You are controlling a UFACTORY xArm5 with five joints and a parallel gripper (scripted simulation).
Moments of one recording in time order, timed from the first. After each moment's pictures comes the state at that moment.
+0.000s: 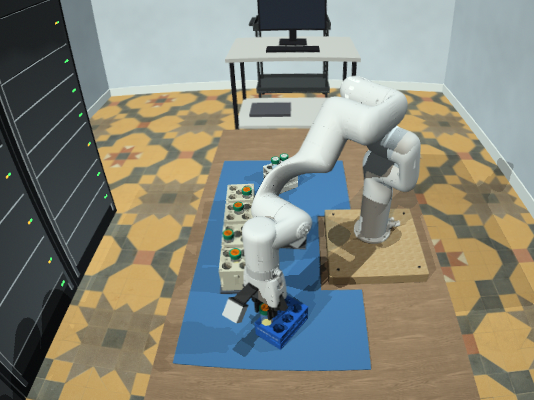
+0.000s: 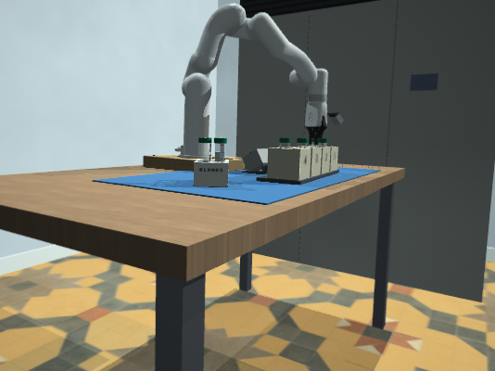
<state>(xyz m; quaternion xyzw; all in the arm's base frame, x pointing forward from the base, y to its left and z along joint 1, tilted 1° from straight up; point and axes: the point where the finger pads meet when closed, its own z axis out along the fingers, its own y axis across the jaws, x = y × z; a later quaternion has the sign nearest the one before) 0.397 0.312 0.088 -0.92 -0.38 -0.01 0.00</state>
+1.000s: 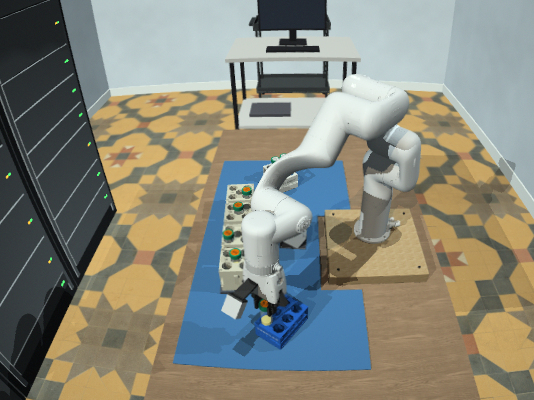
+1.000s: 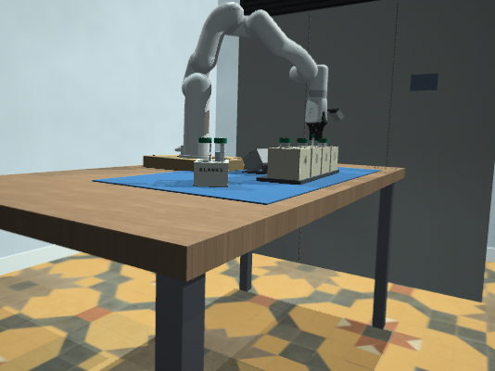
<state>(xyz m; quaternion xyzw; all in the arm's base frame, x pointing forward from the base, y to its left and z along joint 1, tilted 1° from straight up) 0.397 0.312 0.104 -0.92 -0.38 -0.01 0.00</state>
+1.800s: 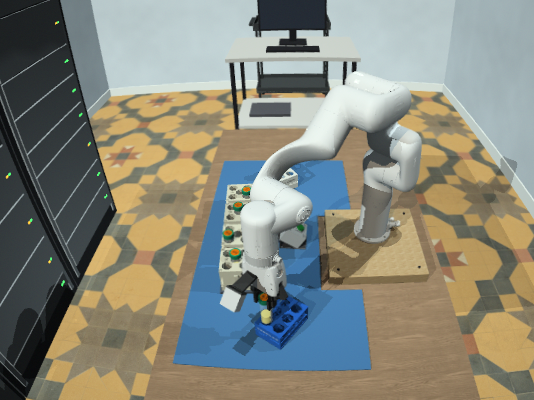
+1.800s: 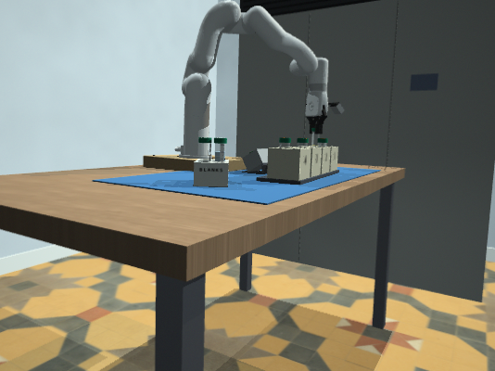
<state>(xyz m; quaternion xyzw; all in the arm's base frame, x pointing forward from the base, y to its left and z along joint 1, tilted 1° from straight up) 0.397 0.311 0.131 -0.92 -0.38 -0.01 0.00</state>
